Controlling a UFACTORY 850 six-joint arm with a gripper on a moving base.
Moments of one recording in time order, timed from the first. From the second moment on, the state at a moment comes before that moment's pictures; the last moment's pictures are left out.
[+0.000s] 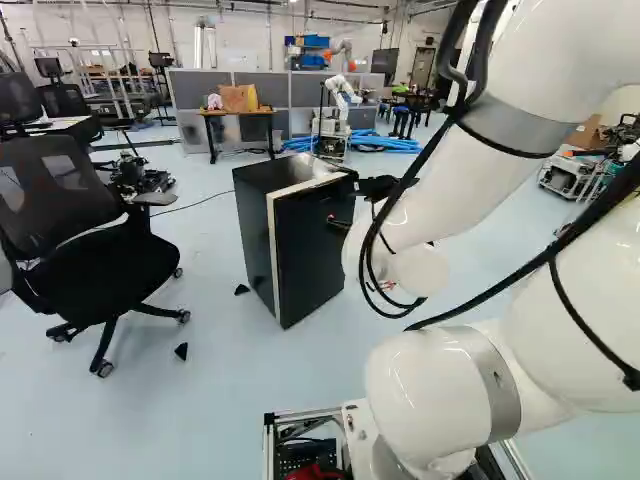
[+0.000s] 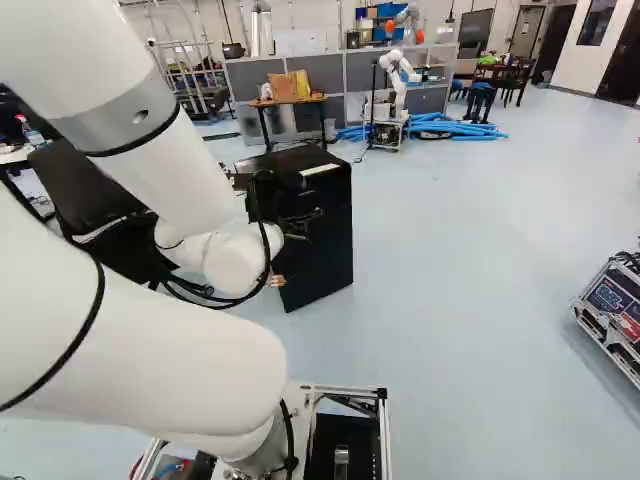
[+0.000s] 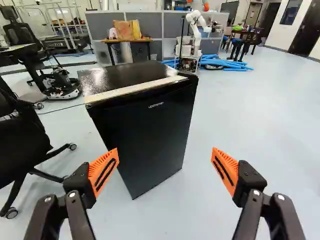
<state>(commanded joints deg) 0.0 16.0 -5.0 0.0 50.0 0.0</state>
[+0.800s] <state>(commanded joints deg) 0.0 16.0 -5.0 0.0 50.0 0.0</state>
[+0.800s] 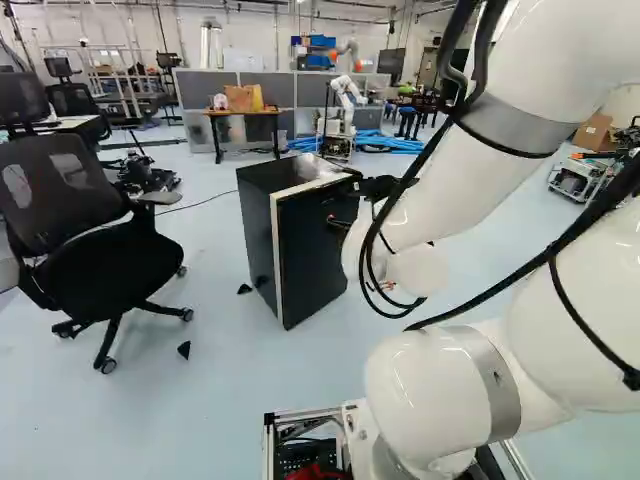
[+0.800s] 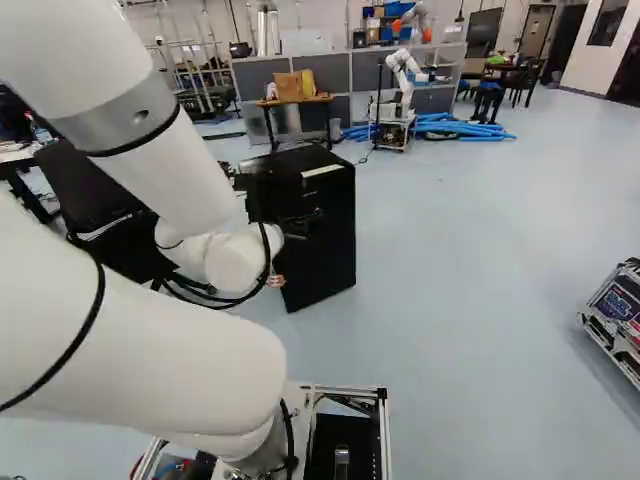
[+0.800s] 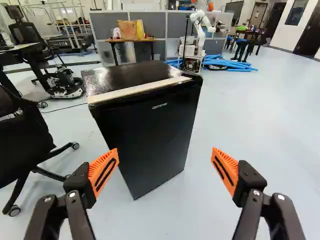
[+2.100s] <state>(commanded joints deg) 0.0 16.0 -5.0 0.0 50.0 0.0</state>
